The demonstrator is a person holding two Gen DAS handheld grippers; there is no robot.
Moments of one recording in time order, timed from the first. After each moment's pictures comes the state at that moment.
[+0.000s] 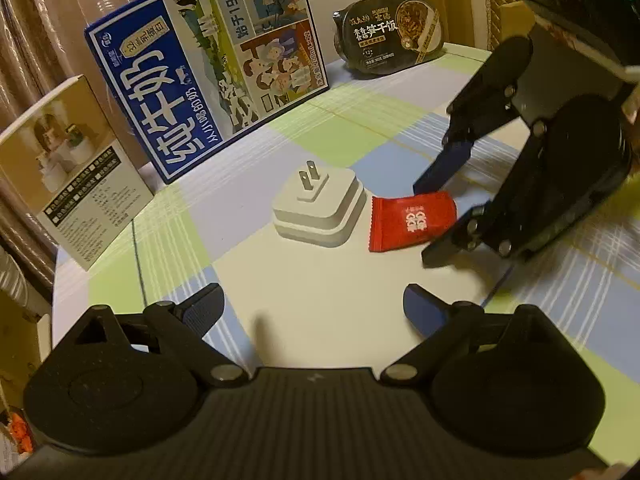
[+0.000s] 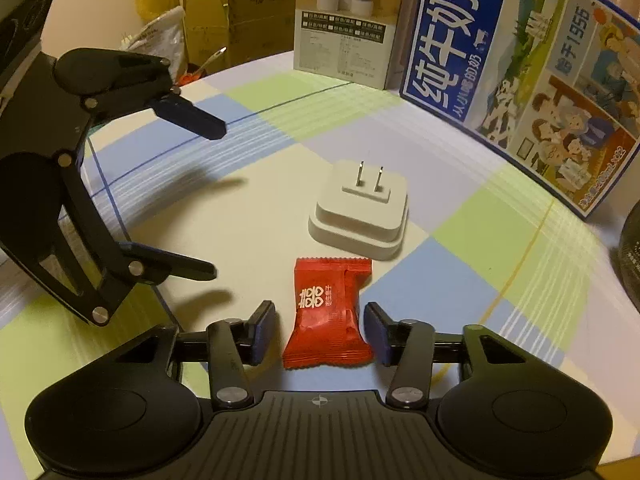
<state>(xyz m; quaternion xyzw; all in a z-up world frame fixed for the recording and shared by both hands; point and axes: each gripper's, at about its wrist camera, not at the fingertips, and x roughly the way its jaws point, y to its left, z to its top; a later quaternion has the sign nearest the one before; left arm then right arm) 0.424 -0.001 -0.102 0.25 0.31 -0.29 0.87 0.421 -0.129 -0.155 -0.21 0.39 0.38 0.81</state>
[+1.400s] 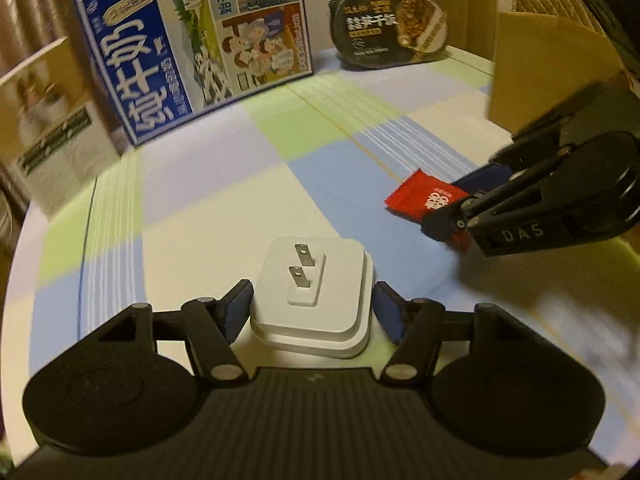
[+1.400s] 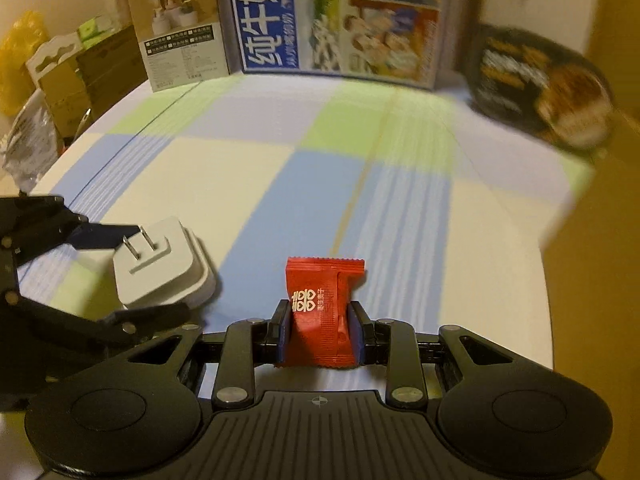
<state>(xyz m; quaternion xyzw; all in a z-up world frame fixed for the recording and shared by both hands) 0.378 -0.054 -0.121 0.18 0.37 -0.26 0.88 0.353 -0.195 -0.146 -0.06 0.44 0.18 0.88</state>
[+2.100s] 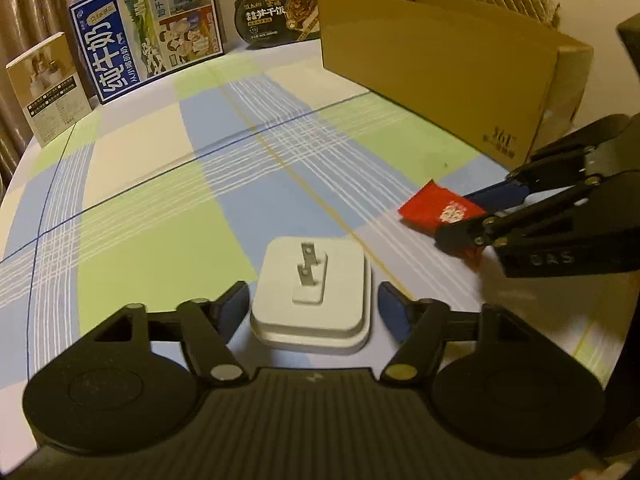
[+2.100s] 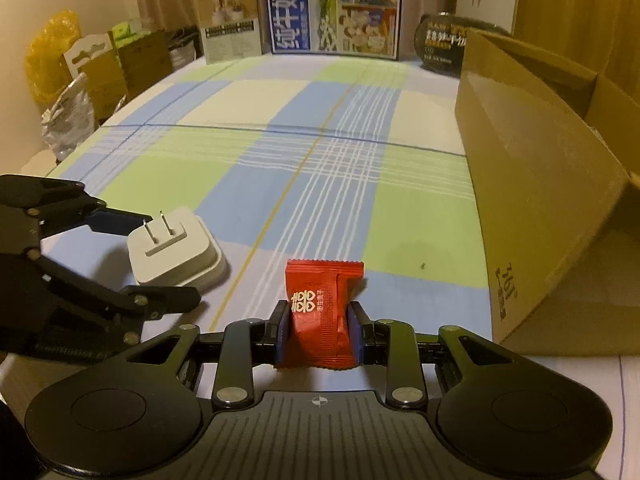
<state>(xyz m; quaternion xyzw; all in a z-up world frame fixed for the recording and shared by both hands) 0.149 -0.085 -0.120 0.17 0.38 -0.28 0.86 0.128 -0.262 -0.144 -0.06 0.40 0.18 0.90</state>
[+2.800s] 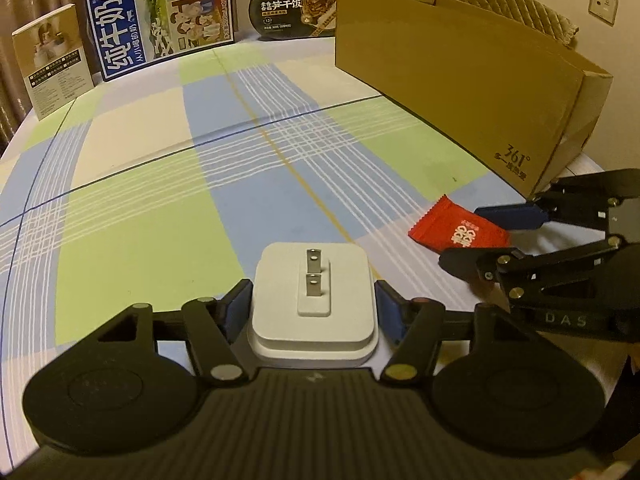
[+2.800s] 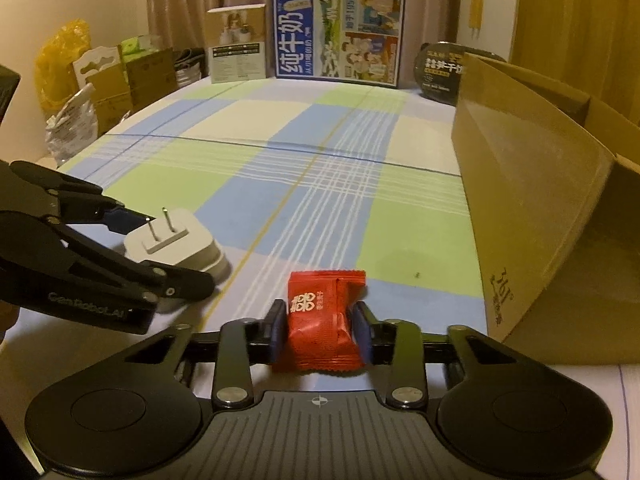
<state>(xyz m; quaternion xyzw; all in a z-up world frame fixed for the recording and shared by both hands) 0.158 -0.086 -0.125 0.12 0.39 -0.27 0.87 0.116 -0.269 -0.157 -0.07 0.35 0.19 0.91</state>
